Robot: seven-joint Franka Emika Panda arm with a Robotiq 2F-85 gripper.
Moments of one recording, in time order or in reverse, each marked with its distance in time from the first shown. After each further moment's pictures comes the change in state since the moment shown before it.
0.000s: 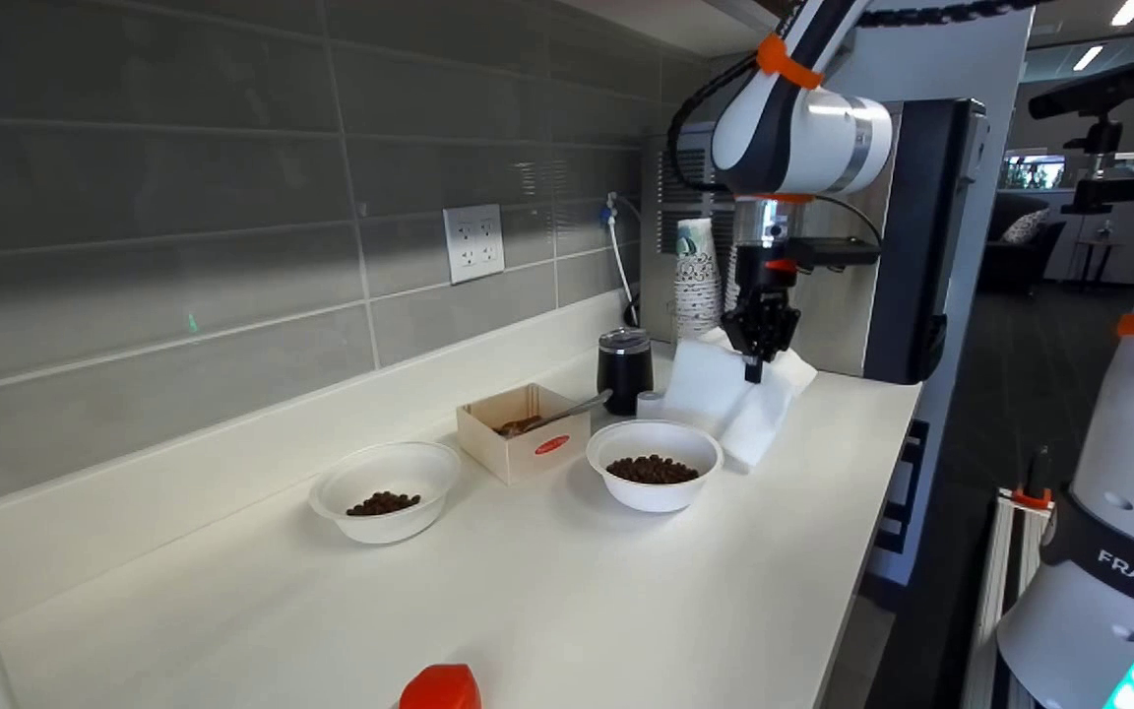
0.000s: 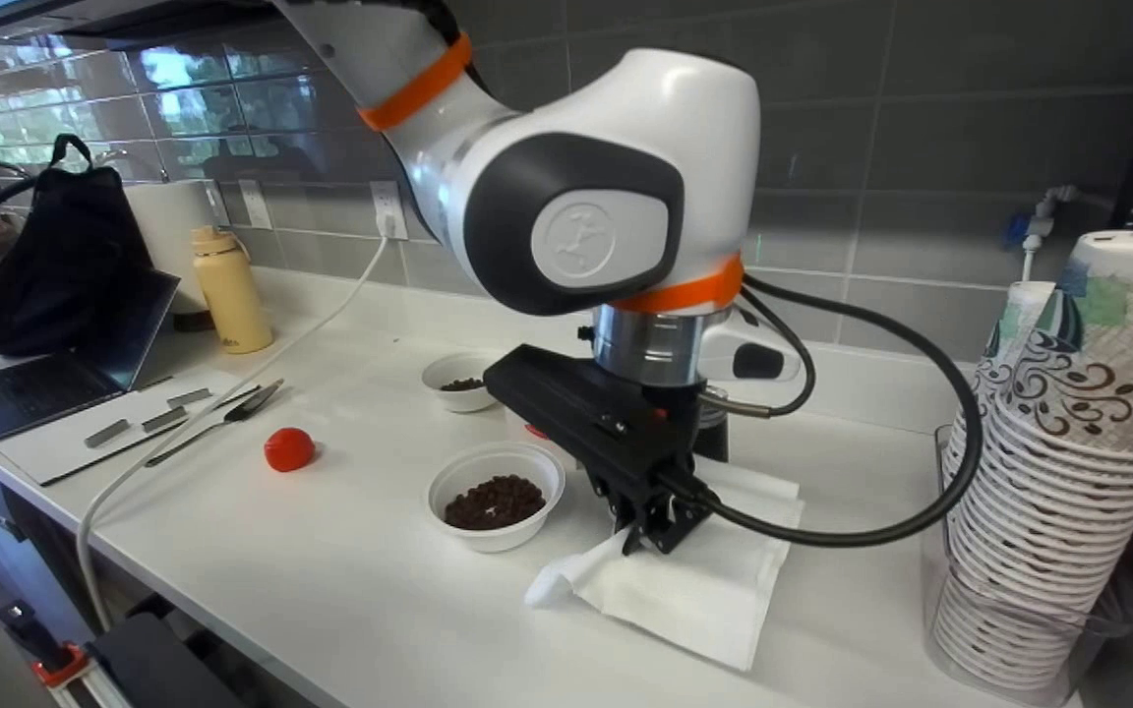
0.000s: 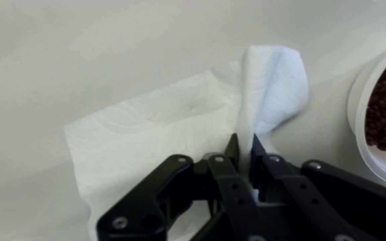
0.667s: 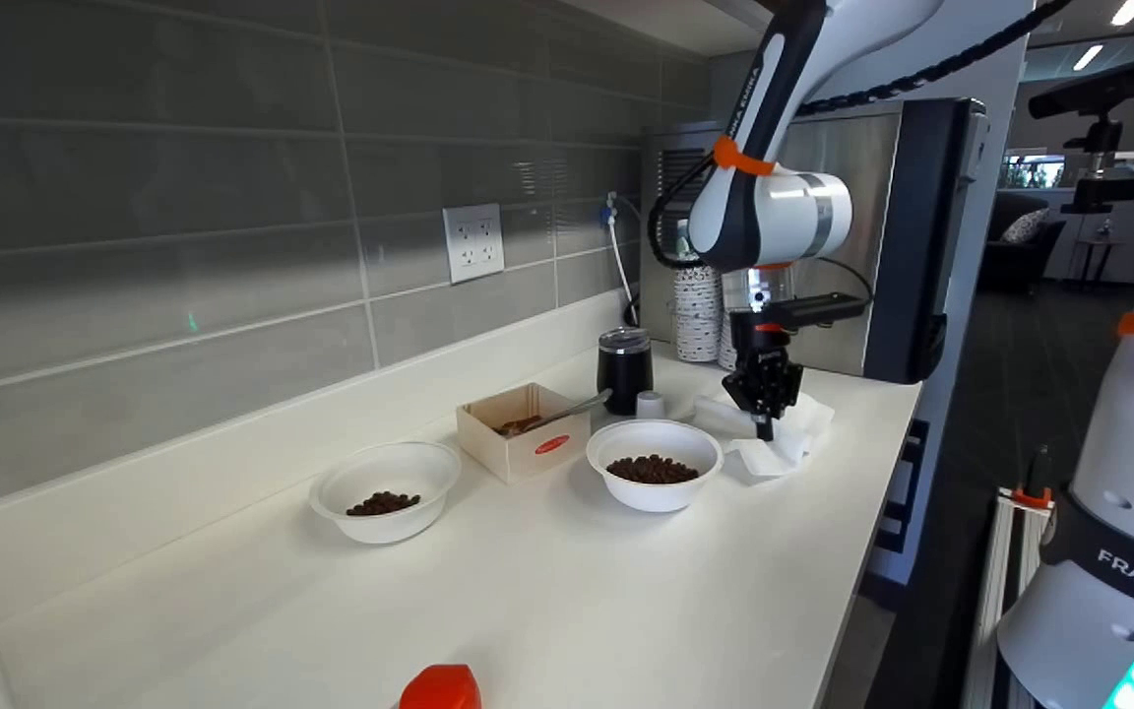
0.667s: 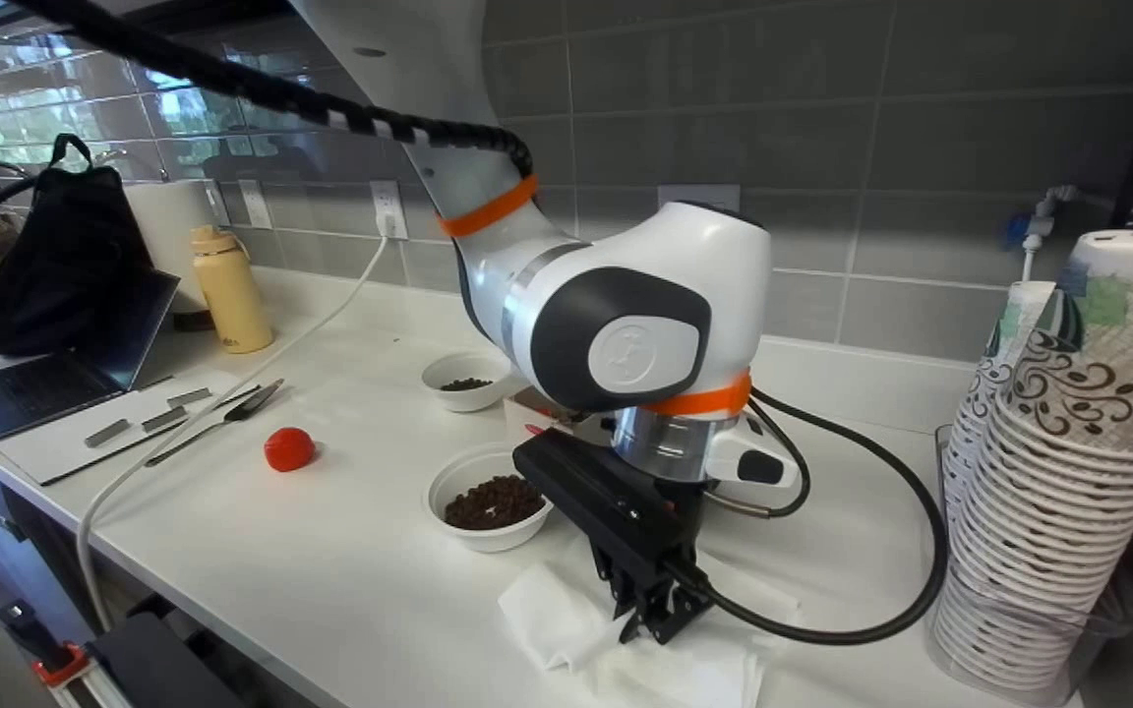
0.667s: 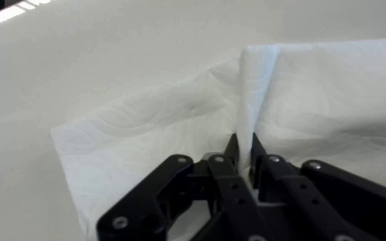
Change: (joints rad) arm -0.012 0.284 0.027 0.086 0.001 0.036 0.067
